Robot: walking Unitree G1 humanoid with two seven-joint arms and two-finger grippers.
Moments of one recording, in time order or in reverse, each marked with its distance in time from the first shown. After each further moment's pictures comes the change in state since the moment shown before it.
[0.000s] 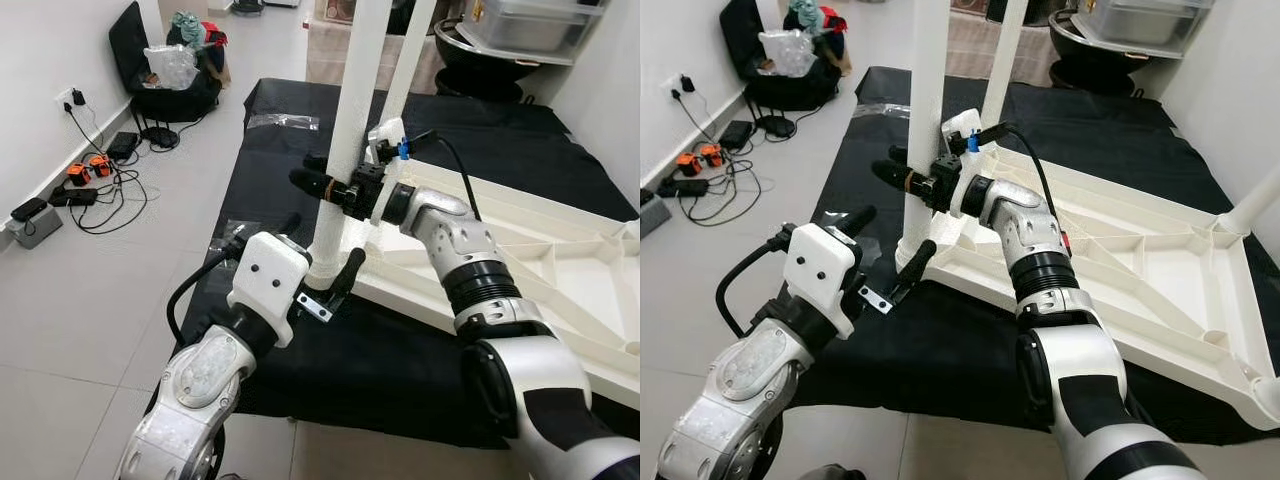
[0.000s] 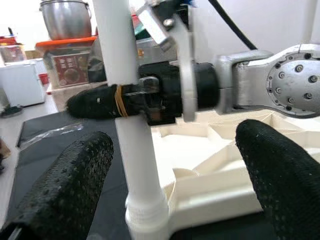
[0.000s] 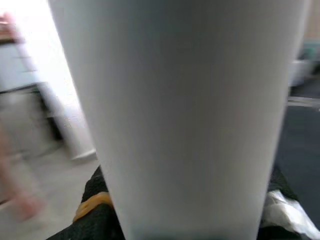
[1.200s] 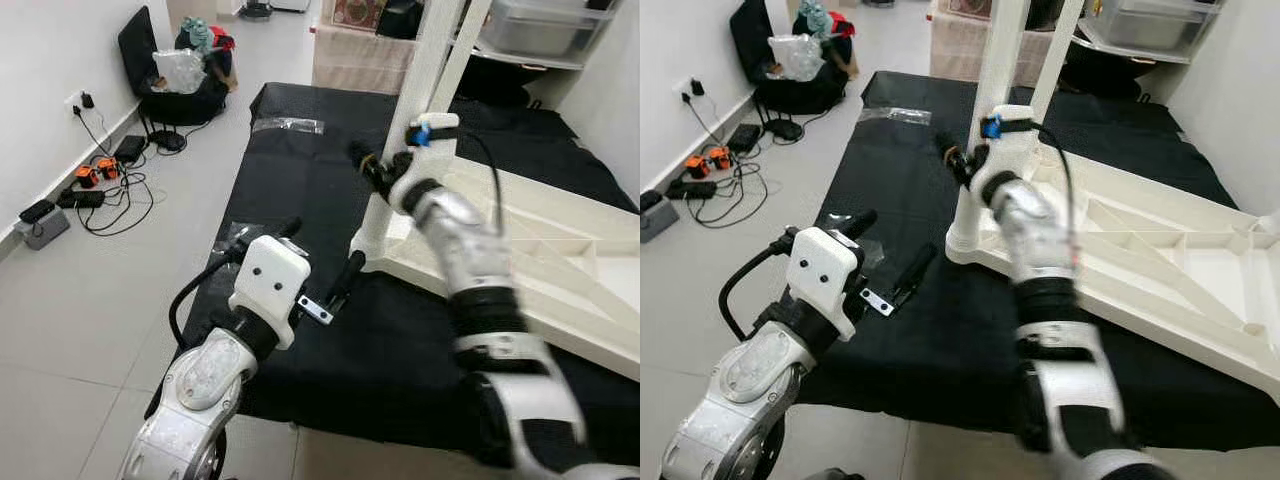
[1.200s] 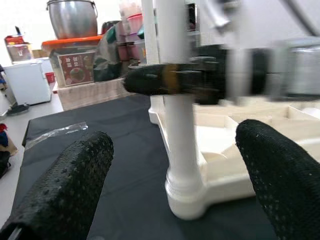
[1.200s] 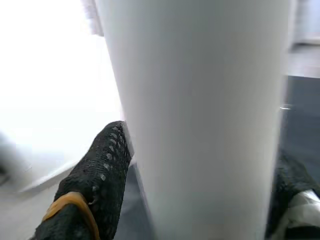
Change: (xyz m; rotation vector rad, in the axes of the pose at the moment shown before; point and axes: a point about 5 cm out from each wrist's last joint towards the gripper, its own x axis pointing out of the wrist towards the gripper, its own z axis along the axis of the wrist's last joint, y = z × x) left arm 0.002 0.005 -0.001 0.006 -0.005 0.039; right arm -0.037 -0.001 0.007 0.021 -0.060 -0.005
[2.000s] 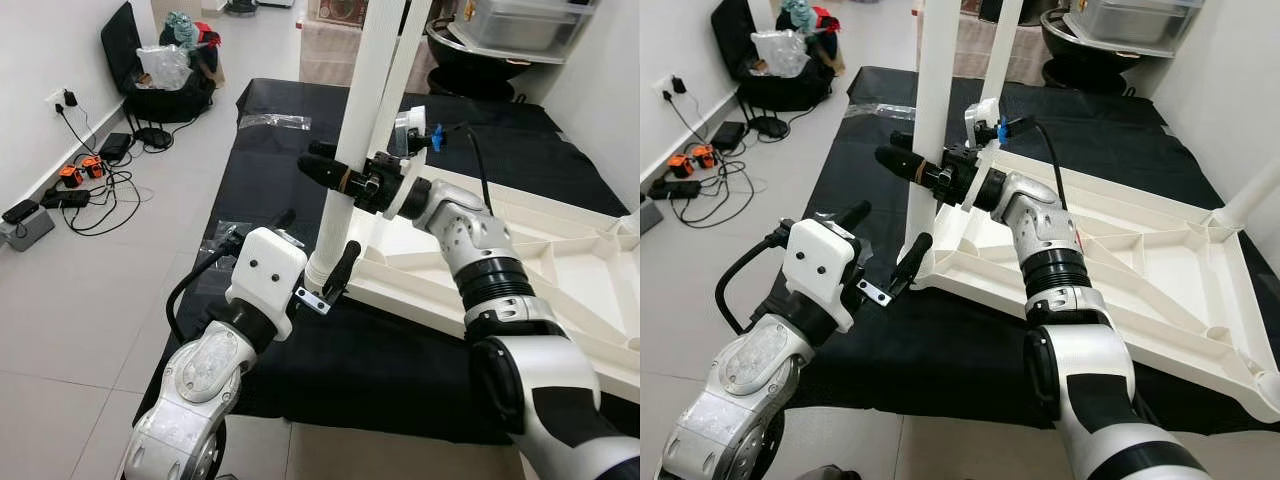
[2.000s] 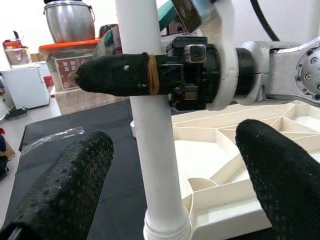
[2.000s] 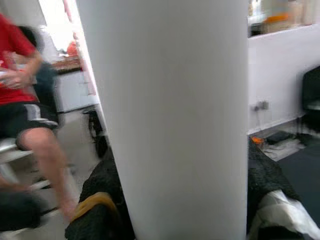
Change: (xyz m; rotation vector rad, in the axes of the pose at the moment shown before) left arm 0.002 0.000 0.001 0.013 -0.004 0.006; right arm 0.029 0.007 0.004 0.046 -0.047 0.247
